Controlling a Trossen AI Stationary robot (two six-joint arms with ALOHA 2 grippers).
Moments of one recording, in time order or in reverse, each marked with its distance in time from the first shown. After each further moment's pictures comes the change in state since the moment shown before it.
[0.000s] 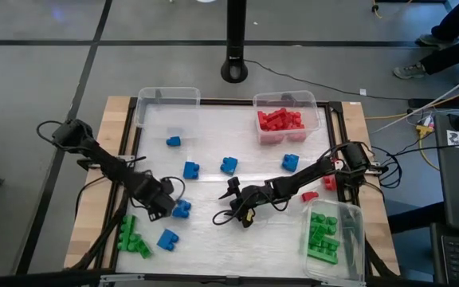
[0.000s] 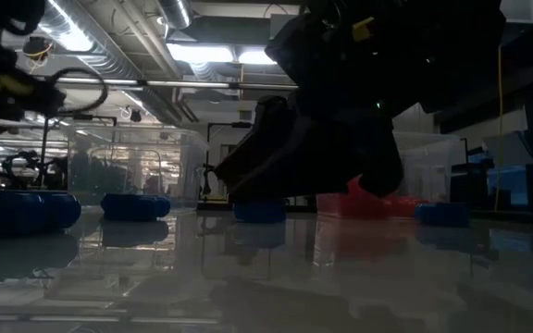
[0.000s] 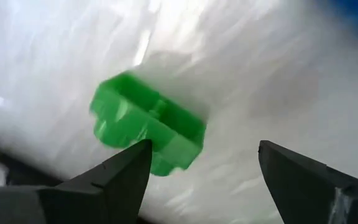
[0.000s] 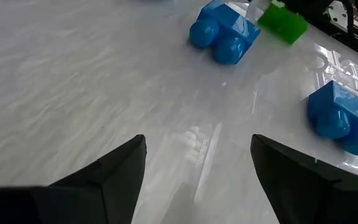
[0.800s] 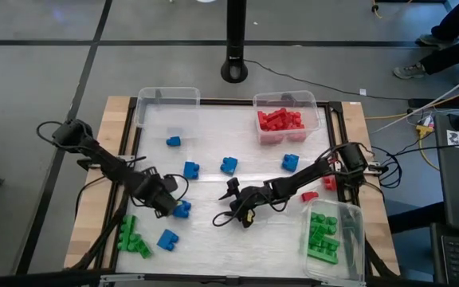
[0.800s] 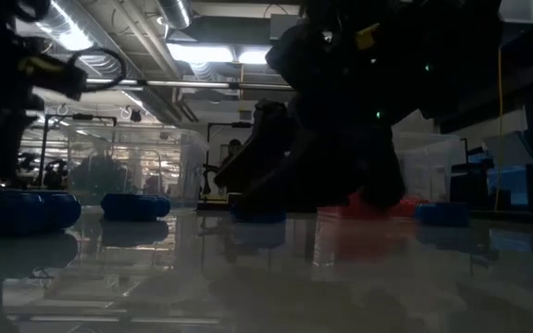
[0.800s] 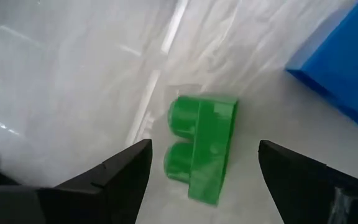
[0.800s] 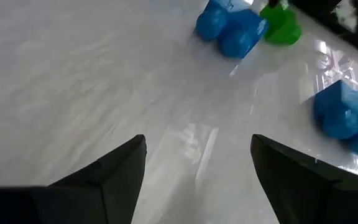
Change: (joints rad) left arm 0.011 -0.001 0.029 0.018 -0.174 -0.007; right arm 0.000 0.024 0.002 0.004 0.000 -0.038
